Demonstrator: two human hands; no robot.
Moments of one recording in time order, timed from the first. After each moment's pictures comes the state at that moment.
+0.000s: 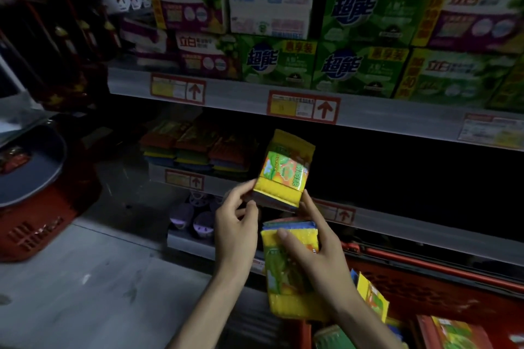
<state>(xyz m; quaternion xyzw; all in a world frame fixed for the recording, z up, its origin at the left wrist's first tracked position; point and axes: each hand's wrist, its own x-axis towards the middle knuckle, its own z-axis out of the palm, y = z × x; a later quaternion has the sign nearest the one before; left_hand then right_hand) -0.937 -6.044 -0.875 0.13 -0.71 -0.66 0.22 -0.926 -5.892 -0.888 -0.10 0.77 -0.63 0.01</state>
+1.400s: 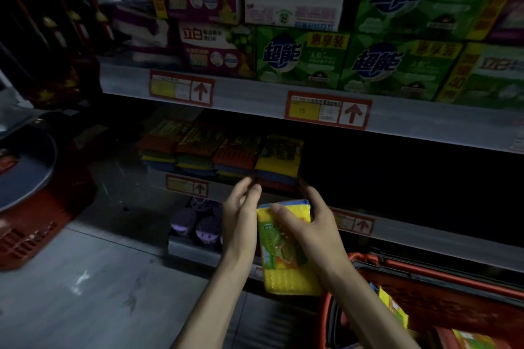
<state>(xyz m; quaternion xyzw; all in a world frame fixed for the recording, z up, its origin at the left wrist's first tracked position) -0.982 -6.066 -0.873 0.19 -0.64 -0.73 0.15 -0.983 -5.937 -0.876 -0.04 0.76 -0.65 0.03</state>
